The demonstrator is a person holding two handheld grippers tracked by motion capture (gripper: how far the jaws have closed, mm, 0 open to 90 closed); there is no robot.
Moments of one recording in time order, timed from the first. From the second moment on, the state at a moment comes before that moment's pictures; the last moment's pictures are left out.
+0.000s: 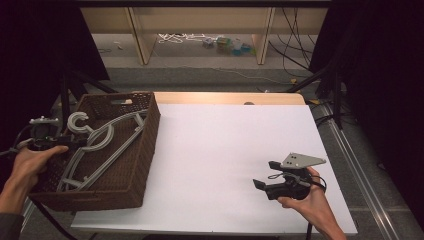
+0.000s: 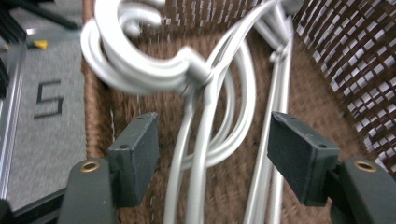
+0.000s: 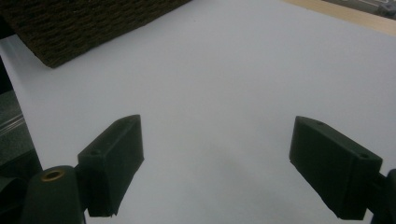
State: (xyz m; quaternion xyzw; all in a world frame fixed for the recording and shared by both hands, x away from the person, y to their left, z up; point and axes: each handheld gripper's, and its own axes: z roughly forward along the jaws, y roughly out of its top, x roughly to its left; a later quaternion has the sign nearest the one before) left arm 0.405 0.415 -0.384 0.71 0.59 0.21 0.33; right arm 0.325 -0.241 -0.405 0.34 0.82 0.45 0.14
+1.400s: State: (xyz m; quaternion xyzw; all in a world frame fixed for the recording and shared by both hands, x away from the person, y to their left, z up) left arm 0.298 0.260 -0.366 0.67 0.44 0.26 0.54; right arm 0.316 -0.244 -0.407 0.35 0.76 0.52 0.17
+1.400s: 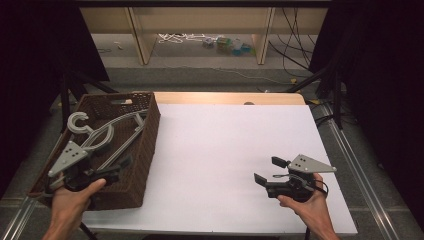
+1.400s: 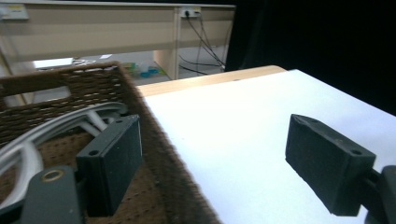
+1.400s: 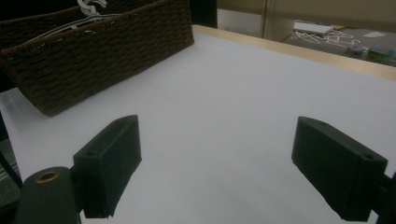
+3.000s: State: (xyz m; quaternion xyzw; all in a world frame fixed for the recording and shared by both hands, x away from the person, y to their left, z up) left arm 0.265 0.213 -0.428 0.70 0.39 0.25 0.55; right arm 0.287 -0.236 -0.423 0.35 0.74 0.55 0.18
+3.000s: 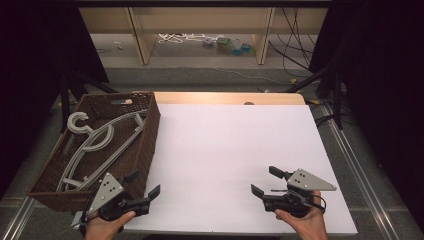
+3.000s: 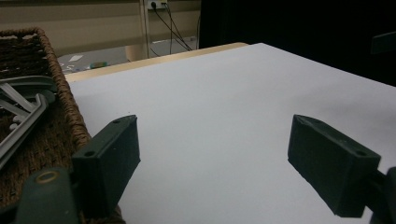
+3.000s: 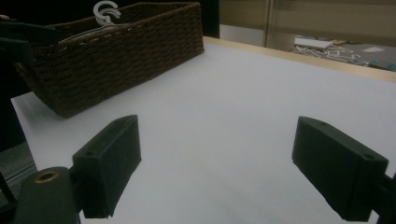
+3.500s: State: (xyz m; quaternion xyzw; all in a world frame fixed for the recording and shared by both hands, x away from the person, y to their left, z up) left arm 0.265 0.215 -0.428 0.70 0.39 0.25 0.55; right arm 0.285 -0.236 -0.425 0.35 0.74 0.55 0.18
